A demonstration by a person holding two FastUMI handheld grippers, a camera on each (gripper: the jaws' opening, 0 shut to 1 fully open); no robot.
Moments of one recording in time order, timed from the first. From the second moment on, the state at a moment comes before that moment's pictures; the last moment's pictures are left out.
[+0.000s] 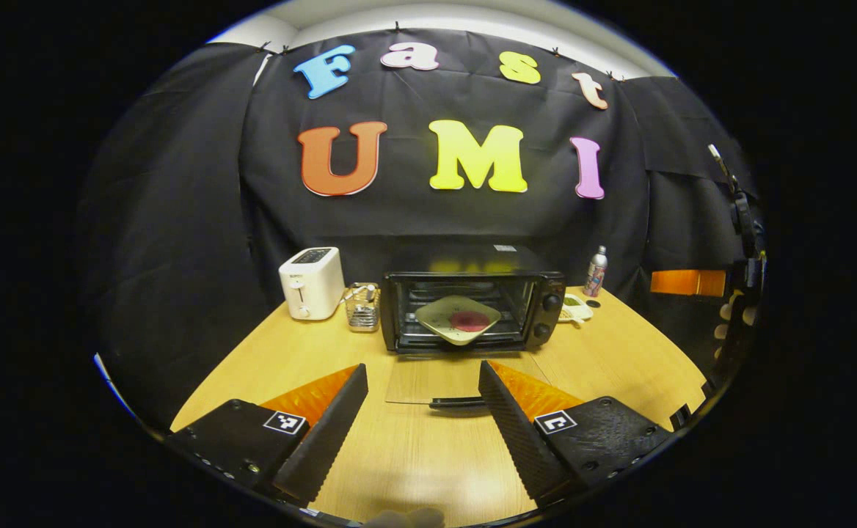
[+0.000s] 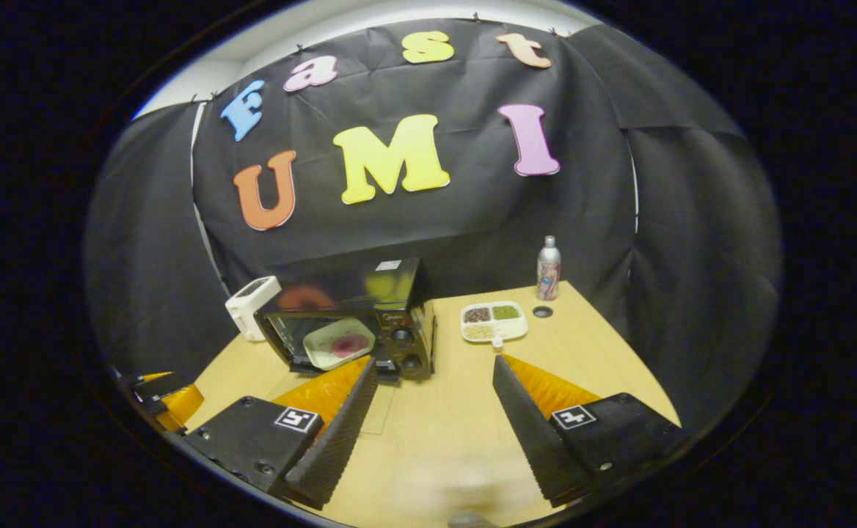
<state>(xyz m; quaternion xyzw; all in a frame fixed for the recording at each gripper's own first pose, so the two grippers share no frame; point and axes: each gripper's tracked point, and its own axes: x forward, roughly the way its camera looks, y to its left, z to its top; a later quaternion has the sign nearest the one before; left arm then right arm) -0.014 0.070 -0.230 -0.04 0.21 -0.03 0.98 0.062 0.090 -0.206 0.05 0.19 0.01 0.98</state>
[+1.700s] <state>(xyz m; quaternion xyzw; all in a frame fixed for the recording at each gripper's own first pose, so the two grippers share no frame) 0.038 -0.016 -0.417 -0.03 0.36 -0.07 0.93 0.002 0.007 -0.200 -0.02 0.23 -0.06 0.97</state>
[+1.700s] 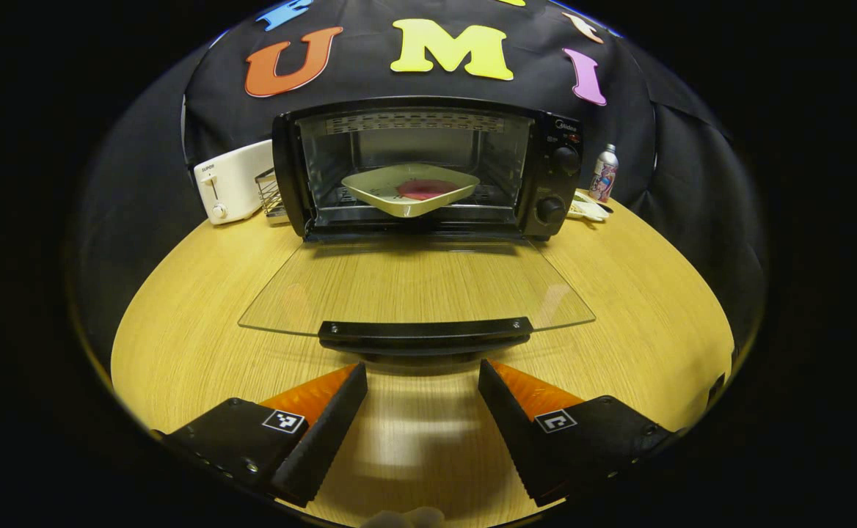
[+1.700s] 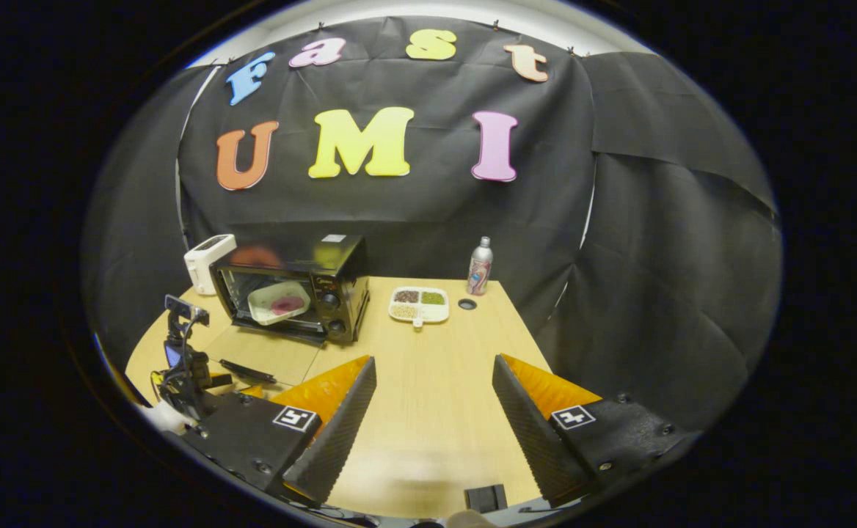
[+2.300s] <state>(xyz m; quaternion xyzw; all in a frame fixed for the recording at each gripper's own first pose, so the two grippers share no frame) 0.037 -0.015 -0.414 -0.03 0.37 -0.07 0.93 0.002 0.003 -0.204 -0.02 0.24 -0.06 0.97</state>
